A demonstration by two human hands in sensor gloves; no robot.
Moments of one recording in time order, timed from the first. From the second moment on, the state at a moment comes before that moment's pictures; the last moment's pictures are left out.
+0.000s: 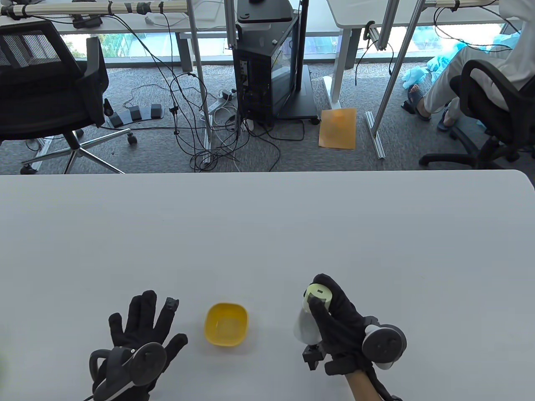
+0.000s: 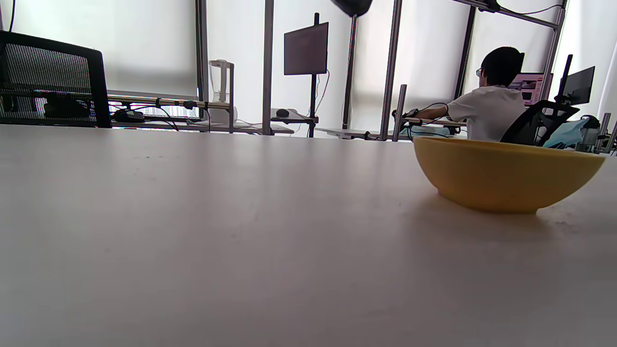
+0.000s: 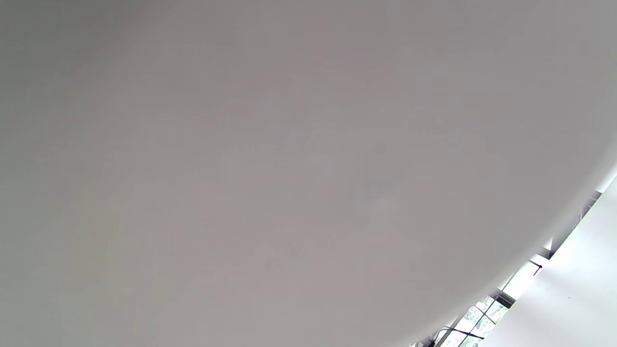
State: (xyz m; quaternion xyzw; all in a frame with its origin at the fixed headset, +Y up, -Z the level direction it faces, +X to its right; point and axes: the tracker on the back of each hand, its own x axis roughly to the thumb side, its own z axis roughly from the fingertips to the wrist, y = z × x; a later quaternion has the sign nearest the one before) left_hand -0.268 -0.729 -0.194 0.01 -0.10 0.02 0.99; right_hand 0.147 -0.726 -0.239 0.18 -0.27 0.77 0.55
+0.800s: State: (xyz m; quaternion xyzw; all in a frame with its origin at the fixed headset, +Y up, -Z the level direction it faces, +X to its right) left_hand -0.269 -0.729 -0.193 0.01 -0.10 0.01 0.99; right_hand 0.102 -0.666 -0.261 0.30 -0.04 0.84 0.44
